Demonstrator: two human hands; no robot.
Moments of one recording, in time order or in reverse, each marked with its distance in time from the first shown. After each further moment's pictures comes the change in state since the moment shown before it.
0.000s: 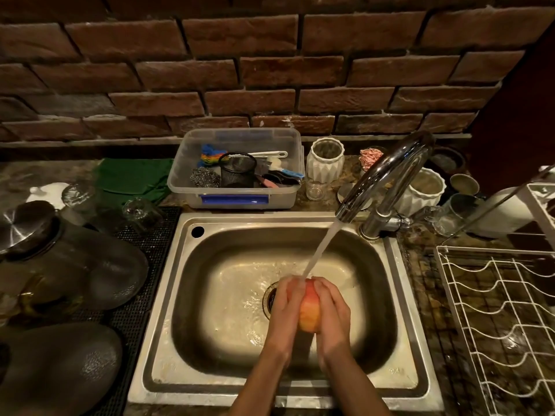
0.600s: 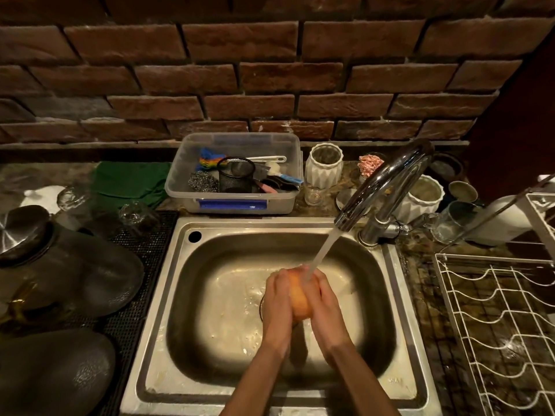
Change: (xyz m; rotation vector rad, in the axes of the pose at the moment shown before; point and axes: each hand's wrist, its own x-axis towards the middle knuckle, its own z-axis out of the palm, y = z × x) left_hand 0.015 0.022 0.006 0.020 0.213 -0.145; right_hand 0.018 -0.015 0.008 -0.166 -0.332 -0.108
